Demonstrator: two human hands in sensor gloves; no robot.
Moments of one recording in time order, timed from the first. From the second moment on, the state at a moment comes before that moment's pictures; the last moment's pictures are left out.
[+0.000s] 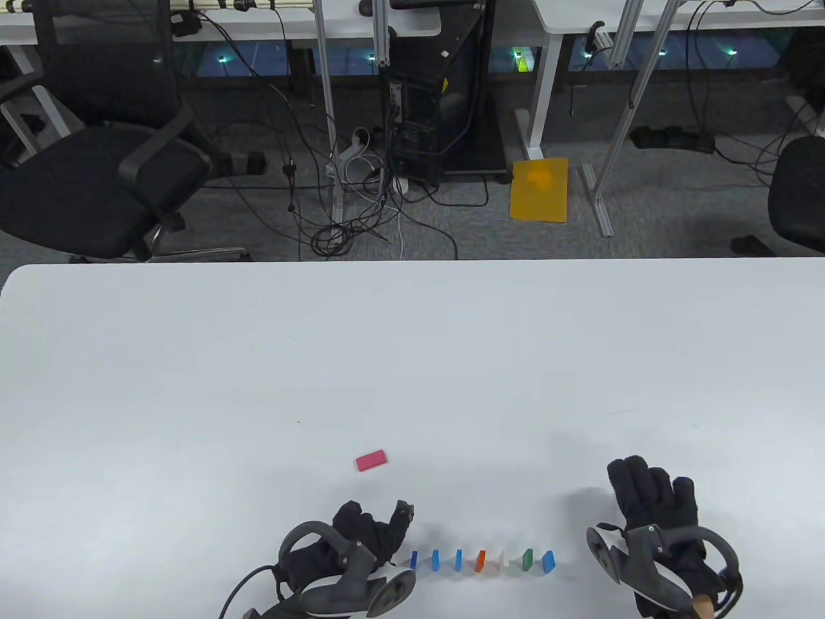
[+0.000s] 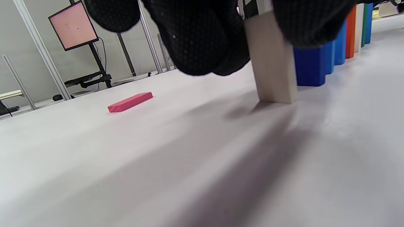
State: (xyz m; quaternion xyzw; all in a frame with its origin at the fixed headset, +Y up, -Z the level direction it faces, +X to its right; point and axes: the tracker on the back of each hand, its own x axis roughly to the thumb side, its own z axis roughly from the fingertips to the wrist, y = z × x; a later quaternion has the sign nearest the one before) left_hand -0.087 -0.740 -0.178 0.01 -0.33 -0.13 0.93; right_hand 0.262 -0.750 -0.199 -0.06 0.06 -0.96 0.26
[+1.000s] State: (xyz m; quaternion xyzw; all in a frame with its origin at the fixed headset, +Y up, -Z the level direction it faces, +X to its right) left_hand -0.115 -0.711 -0.195 0.02 -0.28 -0.06 0.96; right_hand 0.262 -0.750 -0.199 -0.05 0.06 -0.96 0.26
